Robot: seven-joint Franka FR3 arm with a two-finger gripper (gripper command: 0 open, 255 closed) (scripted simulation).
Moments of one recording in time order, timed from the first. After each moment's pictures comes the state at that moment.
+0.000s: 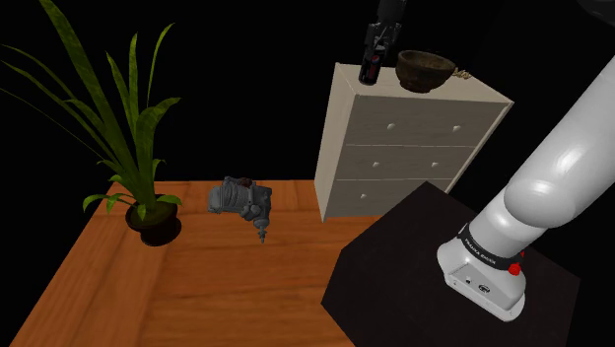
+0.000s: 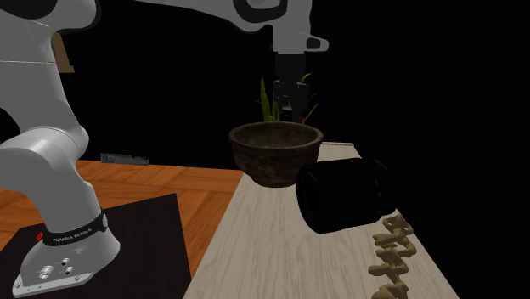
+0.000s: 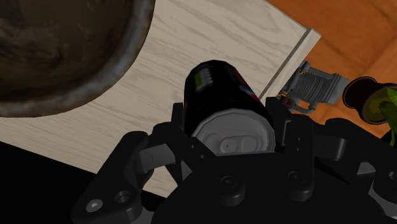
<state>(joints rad) -0.07 0.05 -0.19 -1.72 0.03 1.79 -0.24</state>
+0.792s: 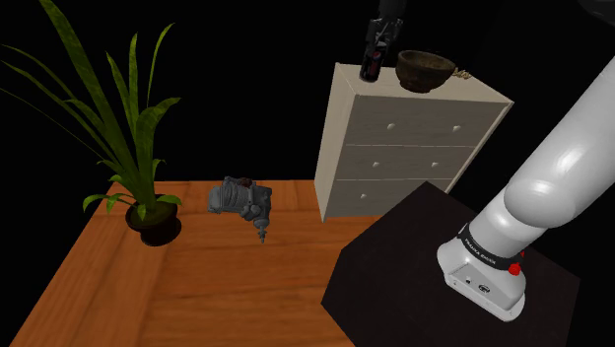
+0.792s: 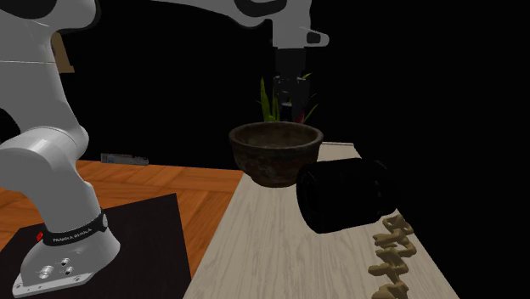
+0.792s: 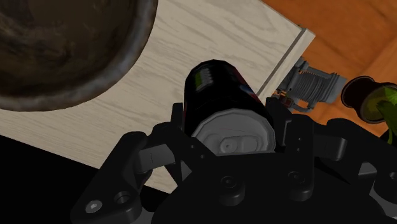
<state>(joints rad) -0.07 0.05 -0.19 -1.70 0.02 1.76 -0.24</state>
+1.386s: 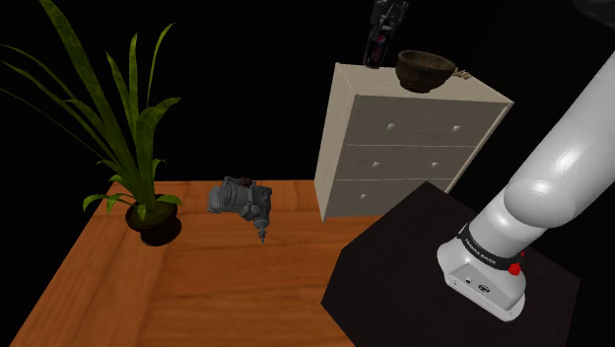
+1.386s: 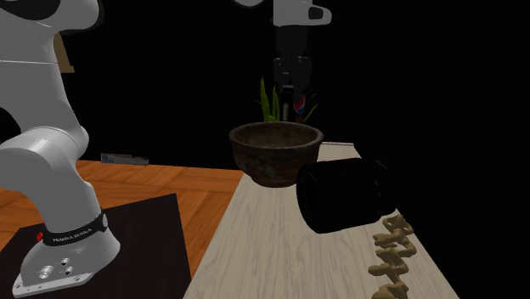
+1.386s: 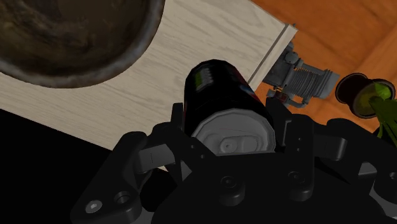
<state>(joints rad) -0.07 0.07 -0.19 -1.56 0.03 1.64 -0.24</state>
